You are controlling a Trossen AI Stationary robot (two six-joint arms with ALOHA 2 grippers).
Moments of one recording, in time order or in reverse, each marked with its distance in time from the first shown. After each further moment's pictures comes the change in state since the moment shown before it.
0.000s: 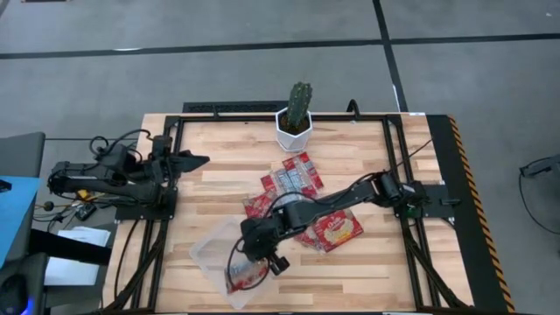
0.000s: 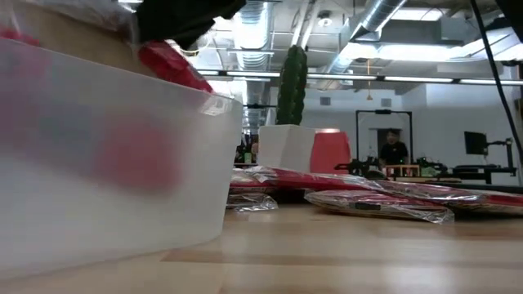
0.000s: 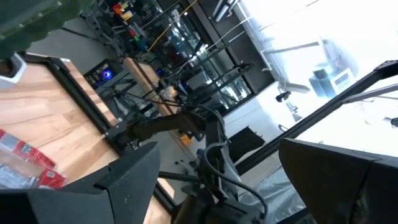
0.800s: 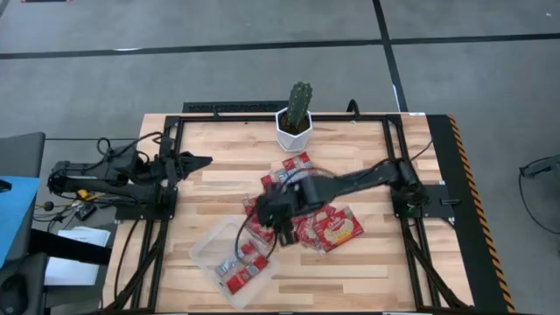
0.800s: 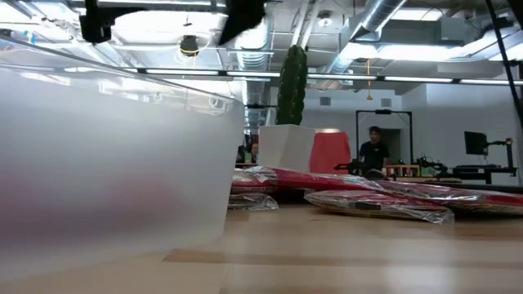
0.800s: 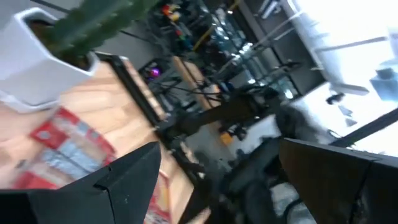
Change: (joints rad) left arm 0.000 0.010 0.000 -0.159 -0.117 -0.002; right arm -0.069 -0.203 -0.005 -0.373 0.300 0.196
